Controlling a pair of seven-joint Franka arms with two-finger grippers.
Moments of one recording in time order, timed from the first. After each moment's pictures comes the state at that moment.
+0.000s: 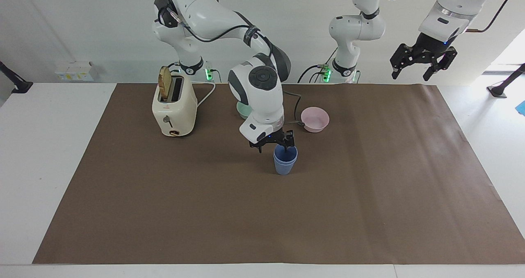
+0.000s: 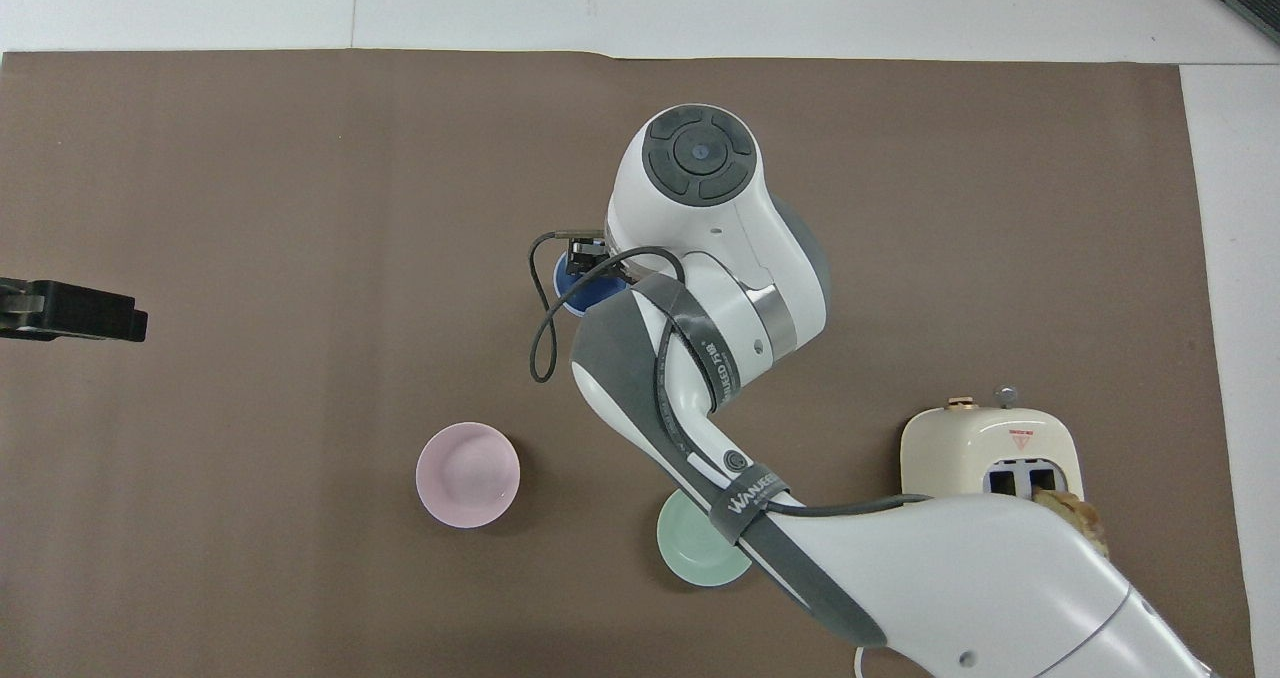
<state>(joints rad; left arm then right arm) -0.08 -0.11 -0.01 -1.58 -0.03 1.49 0.01 0.36 0.52 0.16 -1.29 -0.05 1.87 0.58</state>
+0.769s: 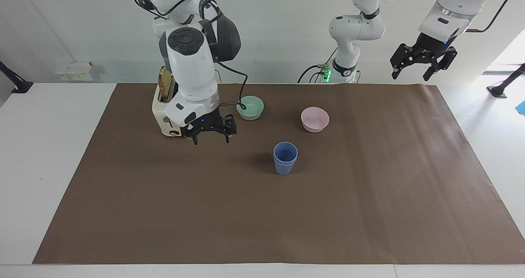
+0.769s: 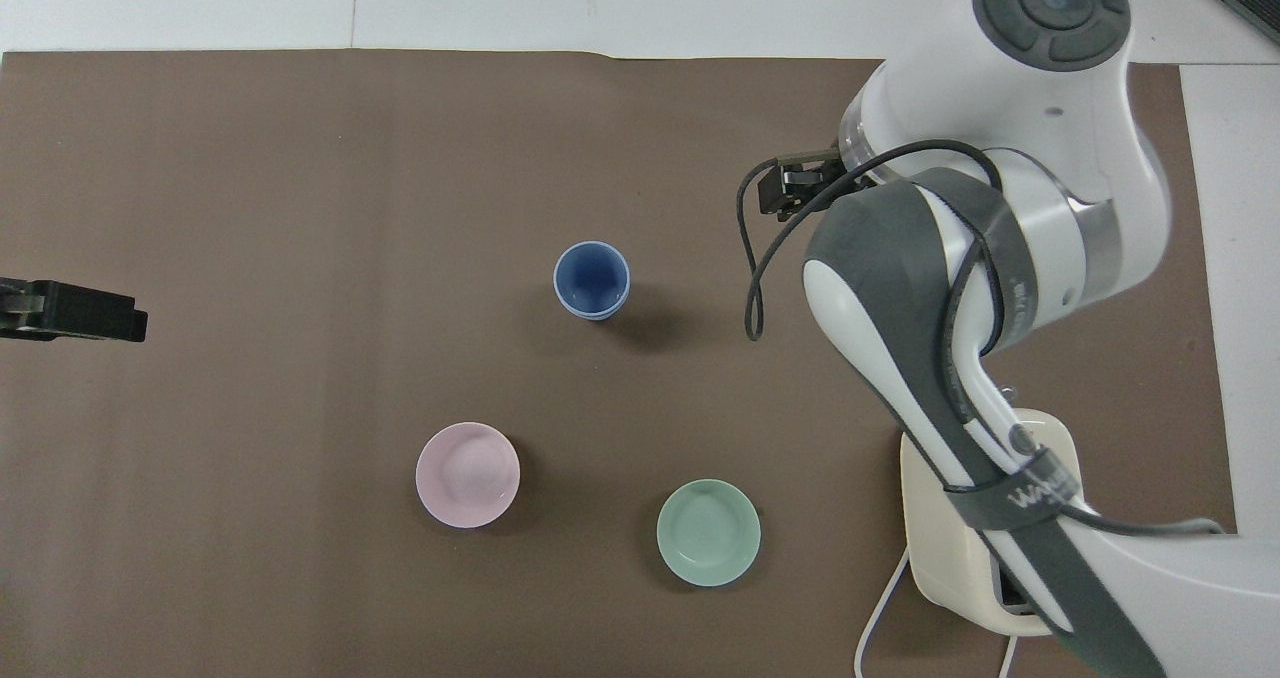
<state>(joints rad) -0.08 -0.11 -0.01 -1.58 -0.03 1.49 0.01 0.06 0.32 0.15 -1.29 -0.09 1.64 0.08</state>
